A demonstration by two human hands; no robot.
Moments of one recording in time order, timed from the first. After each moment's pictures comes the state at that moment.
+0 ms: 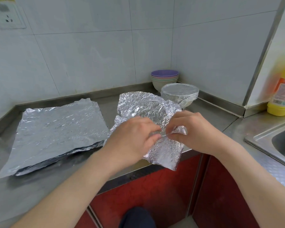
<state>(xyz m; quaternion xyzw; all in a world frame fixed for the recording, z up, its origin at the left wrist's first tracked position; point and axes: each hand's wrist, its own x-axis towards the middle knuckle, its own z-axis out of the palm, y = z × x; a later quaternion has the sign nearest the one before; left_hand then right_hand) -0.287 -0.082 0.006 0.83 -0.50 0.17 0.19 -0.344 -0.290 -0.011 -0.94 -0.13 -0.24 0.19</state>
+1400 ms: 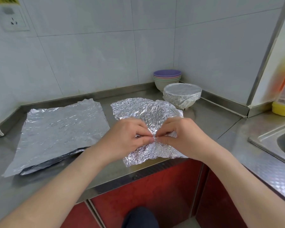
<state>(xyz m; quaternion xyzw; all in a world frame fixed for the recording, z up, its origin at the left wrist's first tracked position) -0.258 -0.065 -0.002 0.81 -0.51 0.10 0.26 -0.343 -0.255 -0.012 -0.93 -0.13 -0.22 0.26</state>
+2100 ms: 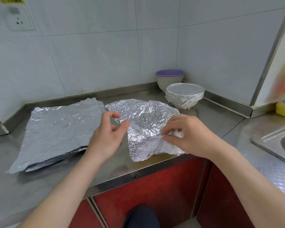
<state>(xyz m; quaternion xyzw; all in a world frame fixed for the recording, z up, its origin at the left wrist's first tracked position) -0.266 -0.038 -0.012 0.85 -0.18 0.06 0.49 -0.346 -0.264 -0.010 -0.94 -0.14 -0.23 0.23</state>
